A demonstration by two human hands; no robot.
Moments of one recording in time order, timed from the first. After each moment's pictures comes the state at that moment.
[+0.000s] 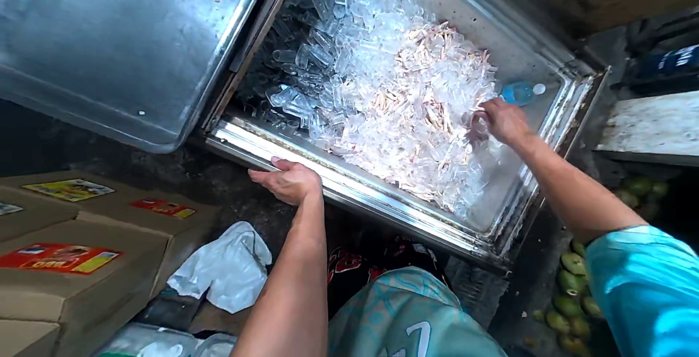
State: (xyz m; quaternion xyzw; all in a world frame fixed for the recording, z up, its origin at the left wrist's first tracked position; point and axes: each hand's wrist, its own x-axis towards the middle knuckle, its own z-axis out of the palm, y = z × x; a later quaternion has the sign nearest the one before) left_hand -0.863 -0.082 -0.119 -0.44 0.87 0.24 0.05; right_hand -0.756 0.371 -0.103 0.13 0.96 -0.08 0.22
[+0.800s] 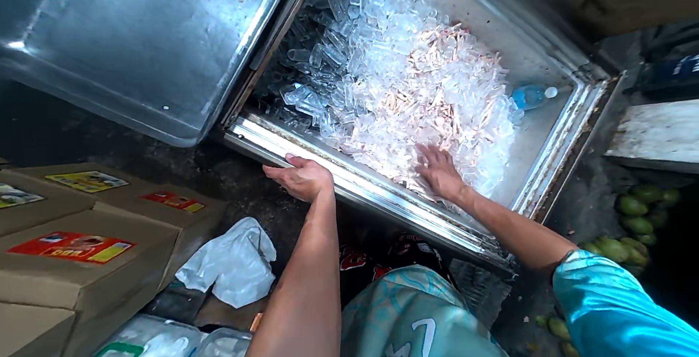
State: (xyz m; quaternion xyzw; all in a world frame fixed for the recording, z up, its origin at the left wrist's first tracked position) left_hand -0.863 -0.084 -0.125 -0.42 0.87 0.25 0.05; right_hand -0.694 0.194 -0.187 -0.02 0.95 -0.18 0.24
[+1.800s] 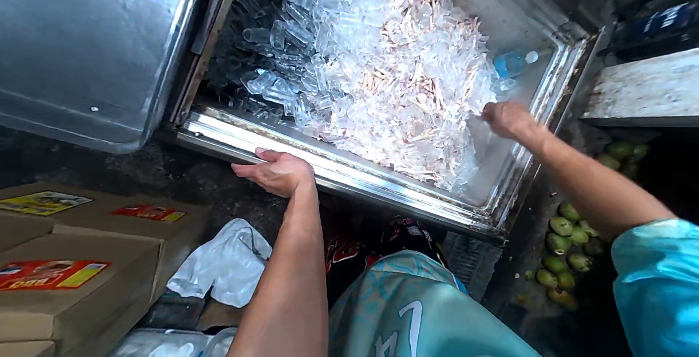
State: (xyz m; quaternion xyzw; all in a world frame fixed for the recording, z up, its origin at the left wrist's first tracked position) left_hand -0.863 -0.085 -0.123 -0.41 0.88 0.25 0.04; right_hand -0.714 0.355 -0.091 0.24 0.87 -0.03 0.43
